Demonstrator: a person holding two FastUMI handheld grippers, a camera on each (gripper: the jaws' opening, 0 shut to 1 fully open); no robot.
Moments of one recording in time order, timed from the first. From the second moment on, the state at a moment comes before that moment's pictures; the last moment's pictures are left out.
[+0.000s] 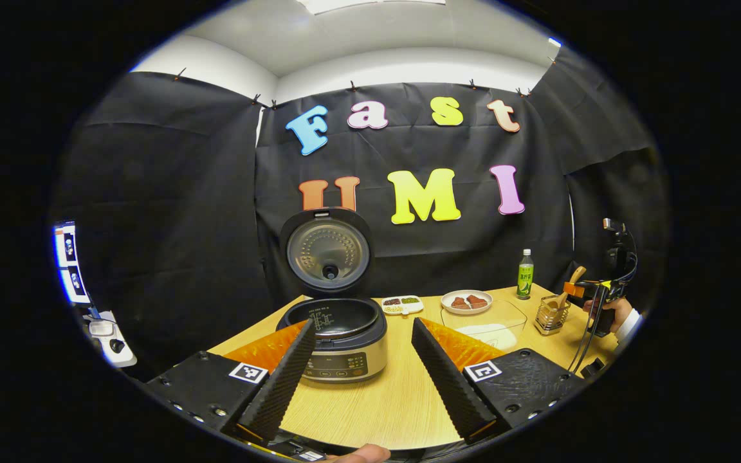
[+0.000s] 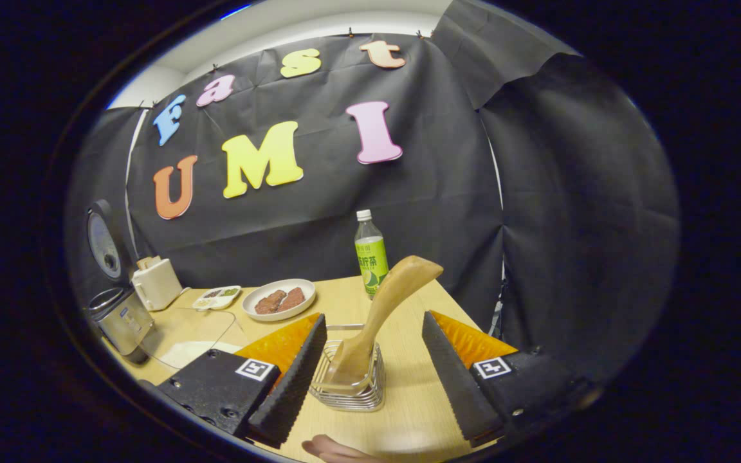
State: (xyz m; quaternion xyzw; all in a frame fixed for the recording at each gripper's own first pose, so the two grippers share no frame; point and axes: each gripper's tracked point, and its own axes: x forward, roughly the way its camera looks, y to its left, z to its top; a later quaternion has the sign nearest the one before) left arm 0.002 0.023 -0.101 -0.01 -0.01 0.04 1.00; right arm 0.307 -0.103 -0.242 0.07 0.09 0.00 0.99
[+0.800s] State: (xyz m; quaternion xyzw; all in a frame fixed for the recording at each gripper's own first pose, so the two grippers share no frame) left arm -0.016 0.033 -0.115 -0.03 -0.01 0.03 1.00; right arm 0.329 -0.074 -0.197 0.05 0.06 0.03 1.00
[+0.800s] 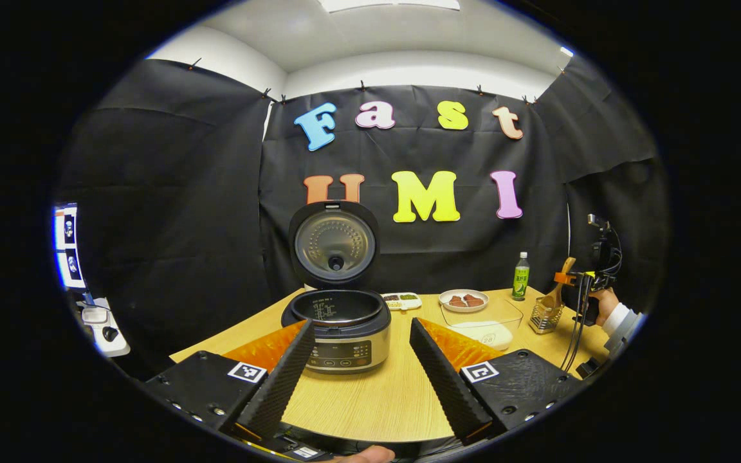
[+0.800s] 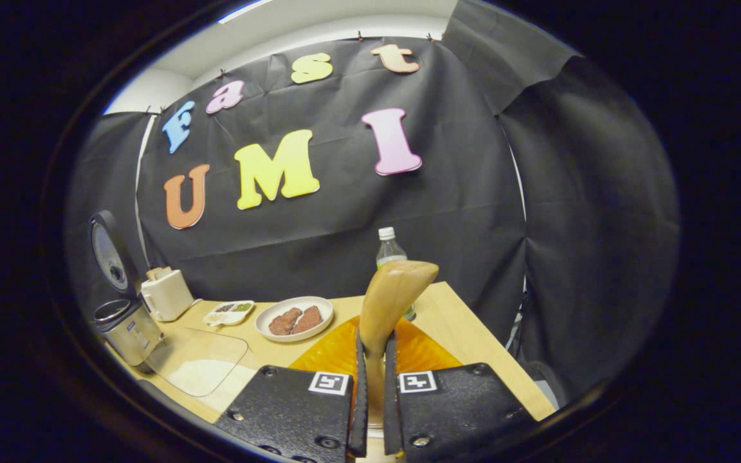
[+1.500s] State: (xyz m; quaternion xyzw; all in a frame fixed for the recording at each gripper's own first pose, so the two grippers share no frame) left arm -0.020 0.069 -0.142 -0.05 0.02 0.05 1.00; right arm 0.281 0.042 -0.099 -0.02 0.00 0.10 0.99
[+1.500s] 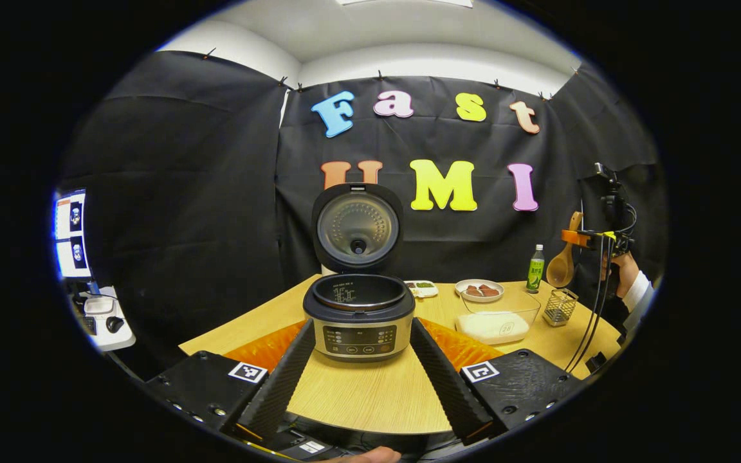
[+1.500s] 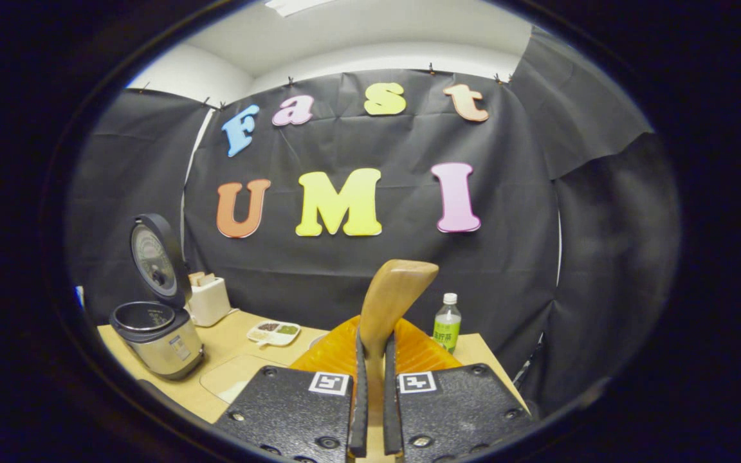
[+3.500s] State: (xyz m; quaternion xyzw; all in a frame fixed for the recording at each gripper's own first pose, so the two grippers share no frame) left arm -0.043 0.055 -0.147 -0.04 0.03 0.01 1.00; right arm 0.313 0.224 -0.252 0.19 0.19 0.18 0.95
